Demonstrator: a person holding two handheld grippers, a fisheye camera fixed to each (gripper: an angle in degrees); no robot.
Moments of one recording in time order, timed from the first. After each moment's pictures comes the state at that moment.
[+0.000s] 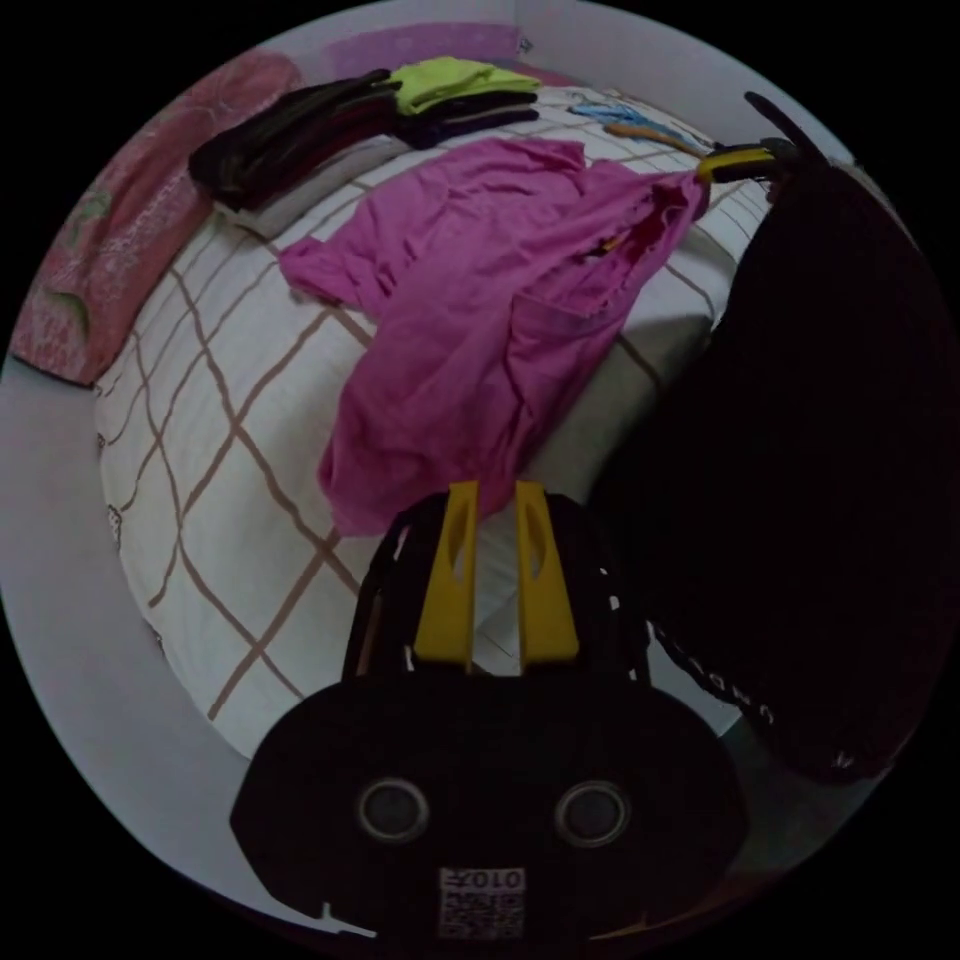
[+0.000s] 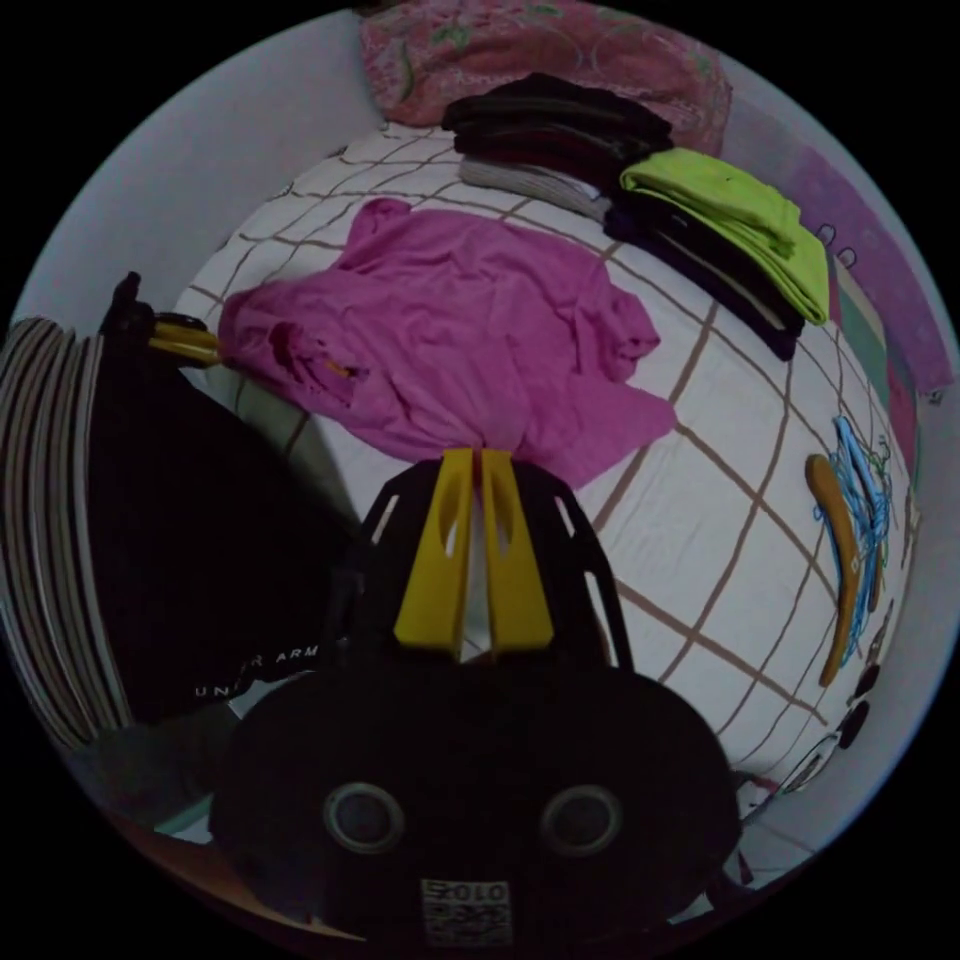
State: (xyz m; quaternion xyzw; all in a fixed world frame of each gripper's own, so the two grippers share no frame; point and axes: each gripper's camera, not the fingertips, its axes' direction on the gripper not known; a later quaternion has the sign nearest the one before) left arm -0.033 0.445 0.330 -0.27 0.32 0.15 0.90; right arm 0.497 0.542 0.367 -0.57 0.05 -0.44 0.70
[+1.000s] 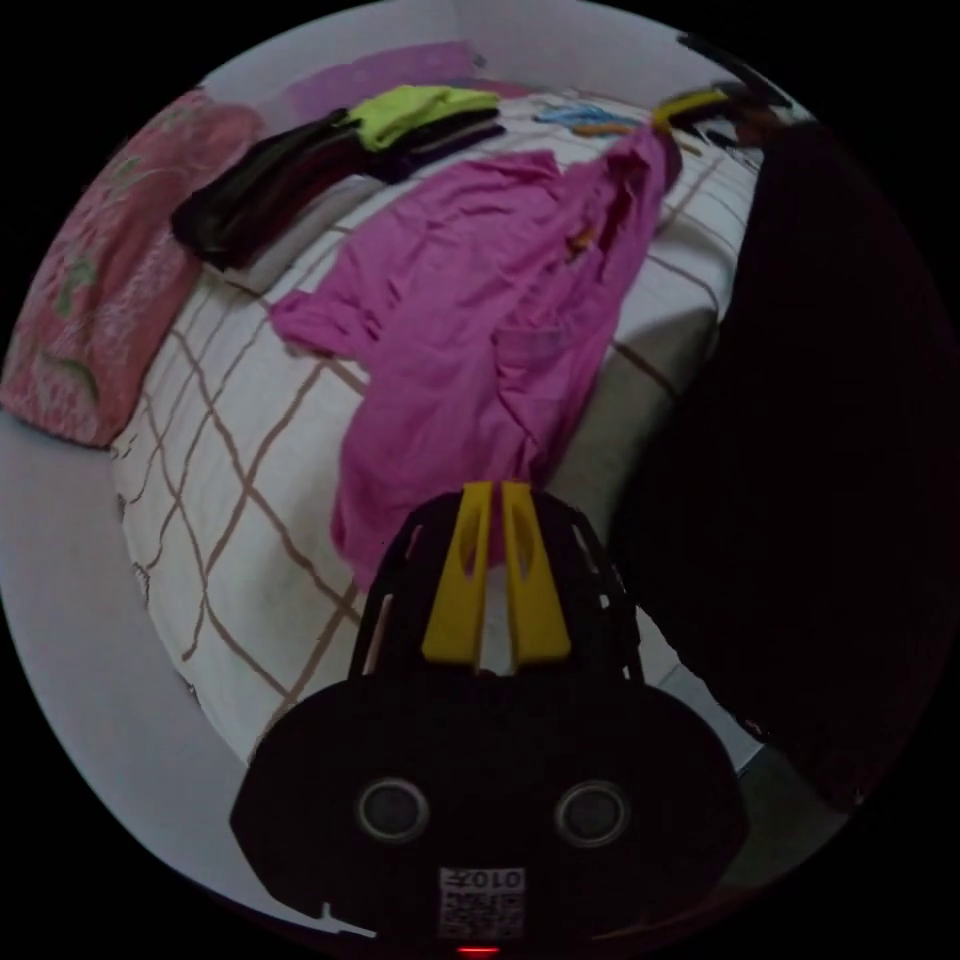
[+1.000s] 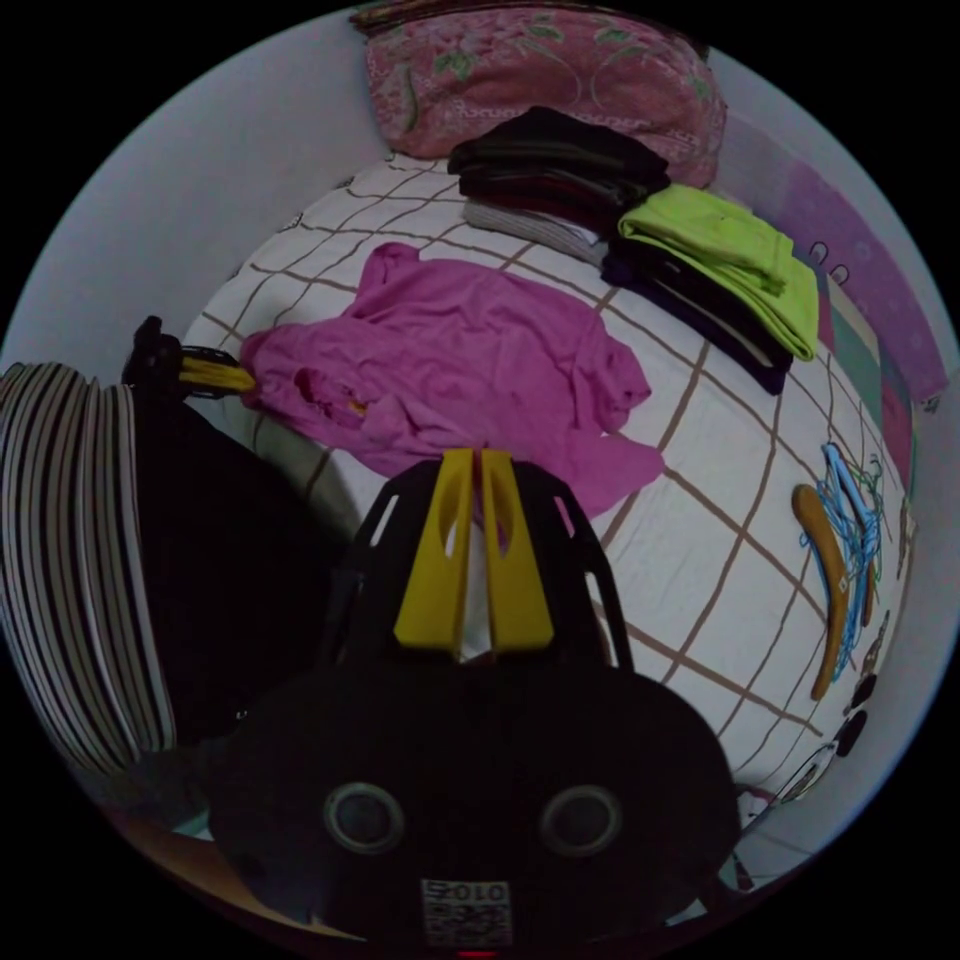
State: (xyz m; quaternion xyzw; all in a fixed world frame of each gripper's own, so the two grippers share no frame) left arm 0.001 0.438 0.294 -0.22 0.31 0.21 0.90; right arm 0.553 0.498 0.263 -0.55 0.05 -0.45 0.70
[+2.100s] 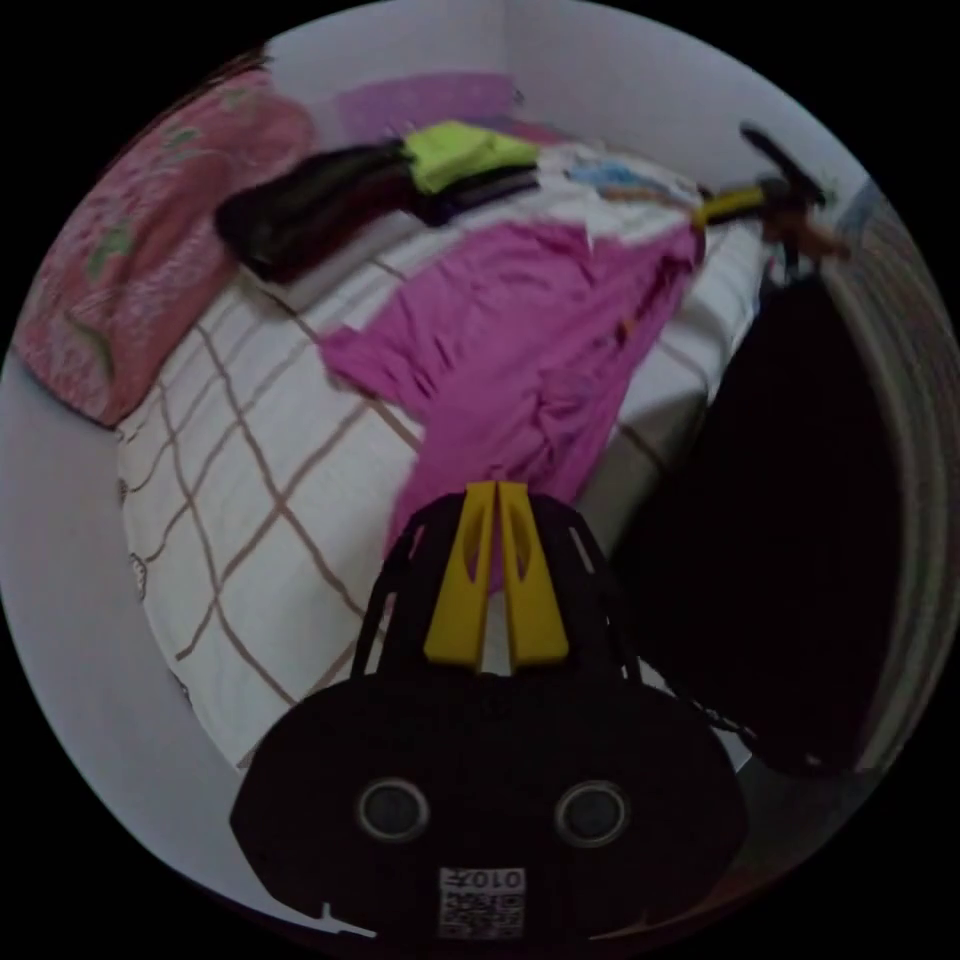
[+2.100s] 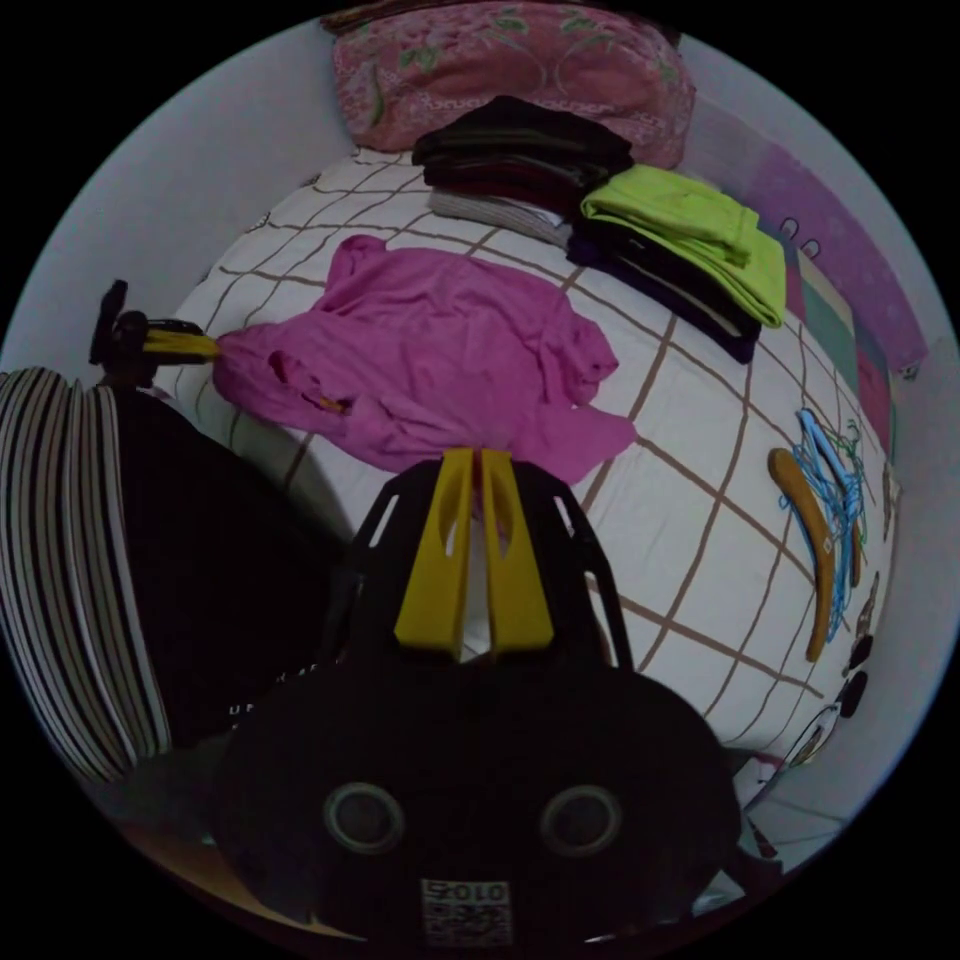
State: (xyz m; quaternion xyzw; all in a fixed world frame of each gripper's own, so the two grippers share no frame) left arm -0.108 0.419 0.136 -0.17 0.34 0.11 0.92; right arm 0.681 0.451 -0.037 -0.54 0.10 -0.45 0.71
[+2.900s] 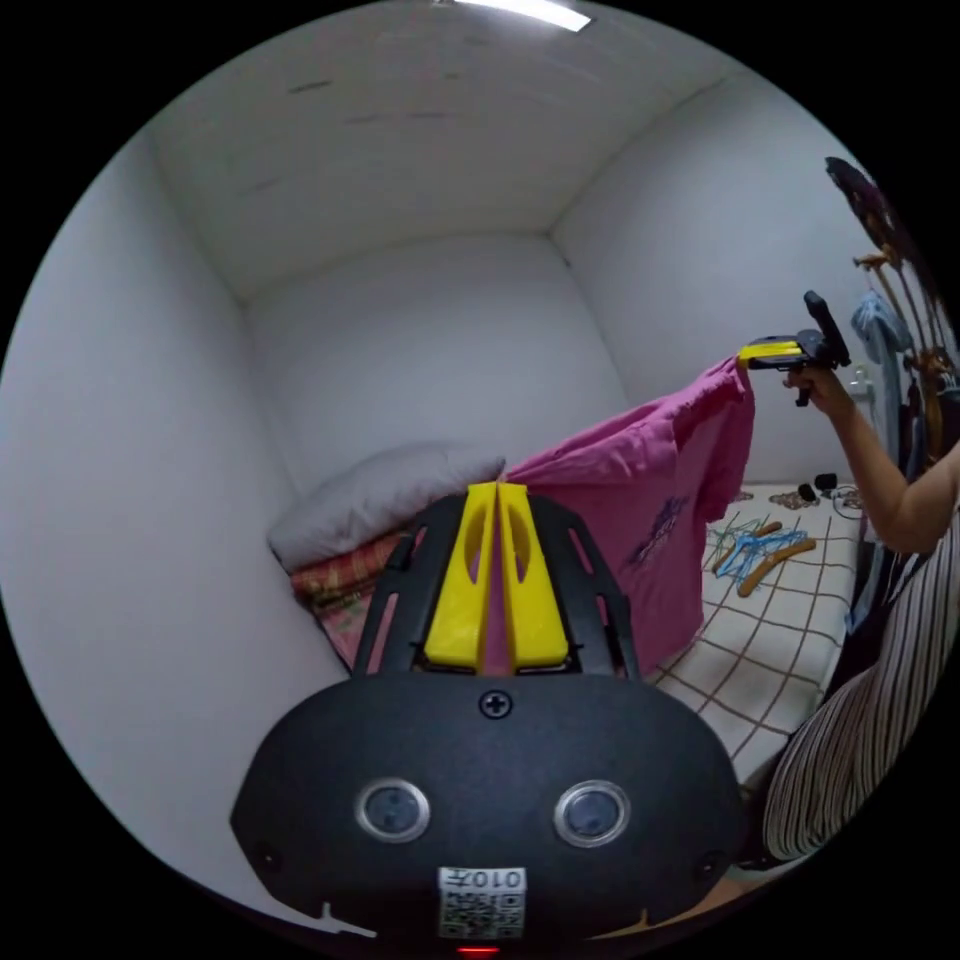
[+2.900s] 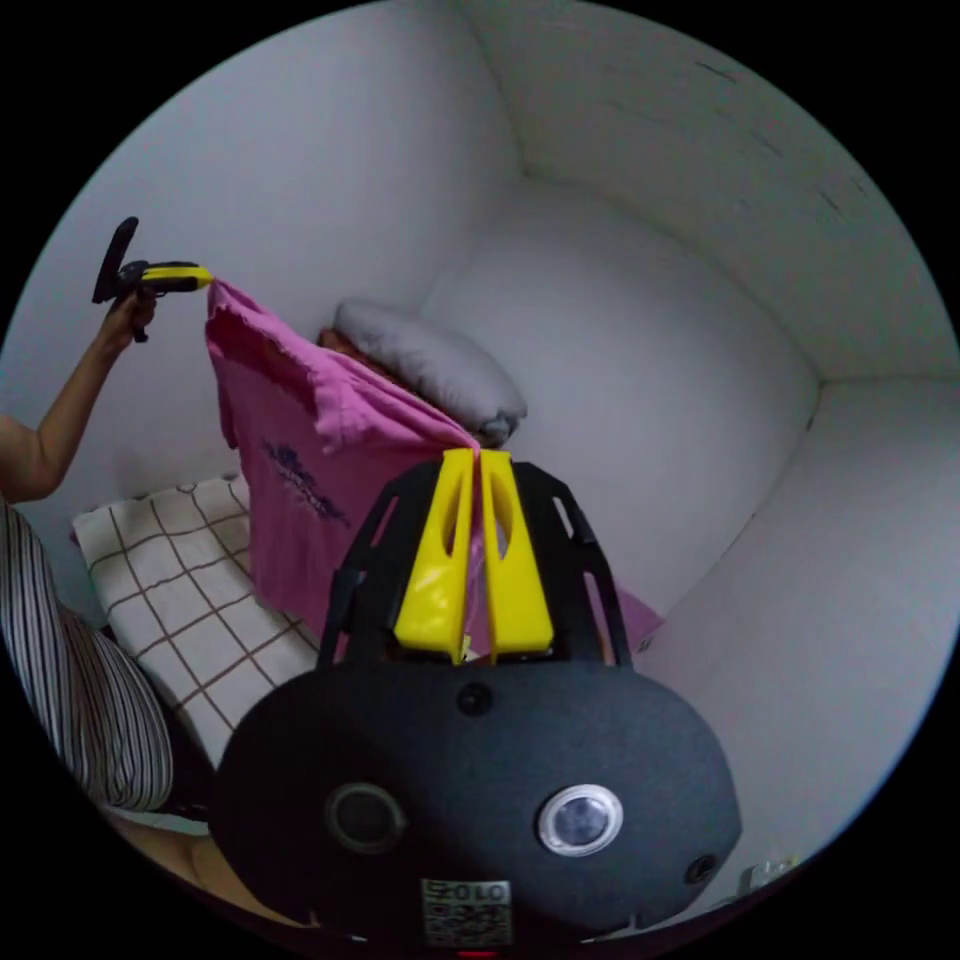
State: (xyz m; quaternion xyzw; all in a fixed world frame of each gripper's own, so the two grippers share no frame) left arm -0.442 0.197 -0.364 0.31 0.08 -0.01 0.95; right arm 0.455 0.131 -0.516 -0.03 0.03 -0.64 0.77
